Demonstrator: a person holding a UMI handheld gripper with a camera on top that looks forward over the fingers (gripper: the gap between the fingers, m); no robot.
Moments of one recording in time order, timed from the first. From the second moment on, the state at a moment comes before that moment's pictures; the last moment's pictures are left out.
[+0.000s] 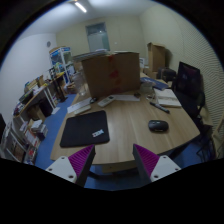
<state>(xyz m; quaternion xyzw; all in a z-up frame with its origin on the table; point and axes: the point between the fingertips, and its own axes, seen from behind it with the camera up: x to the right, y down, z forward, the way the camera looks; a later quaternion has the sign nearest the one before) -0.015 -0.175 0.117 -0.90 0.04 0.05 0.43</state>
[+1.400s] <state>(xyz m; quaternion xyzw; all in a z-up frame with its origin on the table) 0.197 0.017 -0.010 -0.89 0.00 0.00 0.46</state>
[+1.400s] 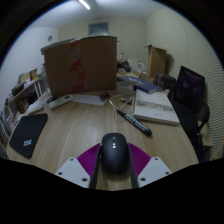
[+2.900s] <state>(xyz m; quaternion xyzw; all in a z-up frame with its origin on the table) -0.166 0.007 0.014 -0.93 -0.03 0.04 0.36</state>
